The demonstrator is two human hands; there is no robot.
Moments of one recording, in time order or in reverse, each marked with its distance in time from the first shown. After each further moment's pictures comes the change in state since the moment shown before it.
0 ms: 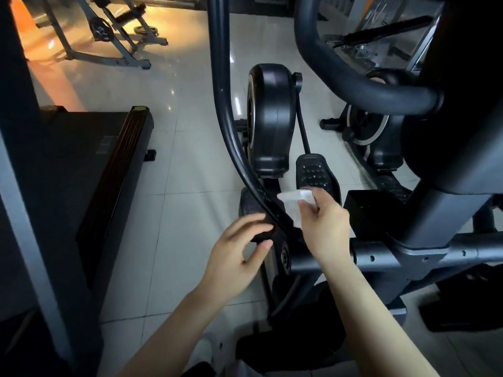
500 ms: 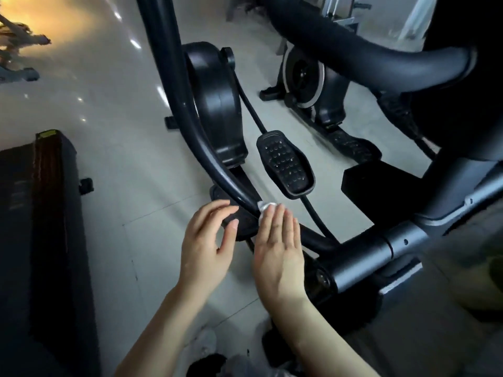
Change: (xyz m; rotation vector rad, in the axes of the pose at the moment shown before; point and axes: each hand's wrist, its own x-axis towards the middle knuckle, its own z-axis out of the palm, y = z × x) left_hand 0.092 -0.100 -0.038 0.077 0.016 0.191; right_hand -0.024 -0.024 0.144 -0.686 0.086 -0.001
